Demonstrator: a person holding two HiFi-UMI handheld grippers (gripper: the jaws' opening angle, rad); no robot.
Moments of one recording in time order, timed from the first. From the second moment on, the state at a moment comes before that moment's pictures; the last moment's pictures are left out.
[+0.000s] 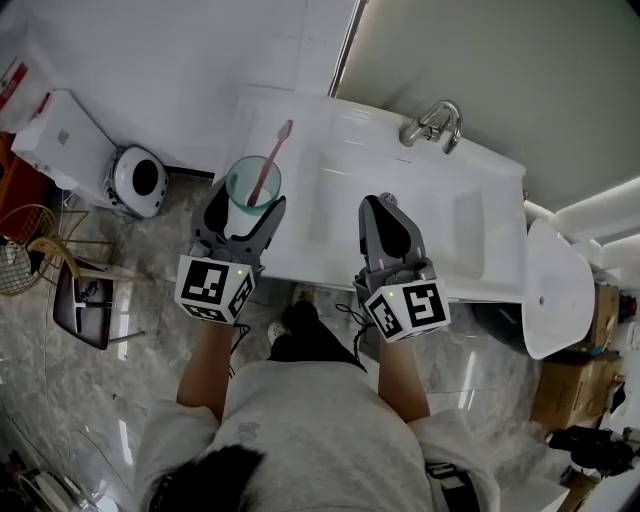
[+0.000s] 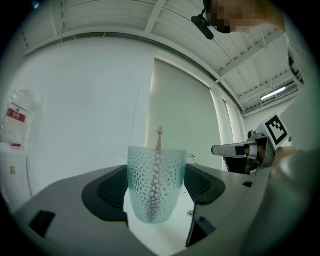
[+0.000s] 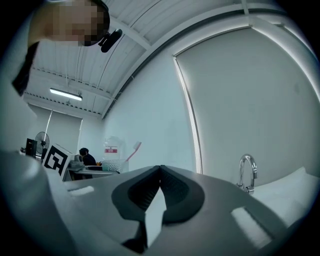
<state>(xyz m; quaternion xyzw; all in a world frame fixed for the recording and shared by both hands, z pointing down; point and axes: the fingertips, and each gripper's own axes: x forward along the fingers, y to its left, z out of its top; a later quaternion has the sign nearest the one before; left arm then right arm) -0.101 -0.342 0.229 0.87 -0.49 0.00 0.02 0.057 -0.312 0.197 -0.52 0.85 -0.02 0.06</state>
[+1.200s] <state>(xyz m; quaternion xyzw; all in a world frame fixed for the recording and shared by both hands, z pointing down) -0.076 -0.245 0.197 0.88 -0.48 -0.02 0.00 0.075 -0.217 0.186 -0.52 0.85 -0.01 0.07</state>
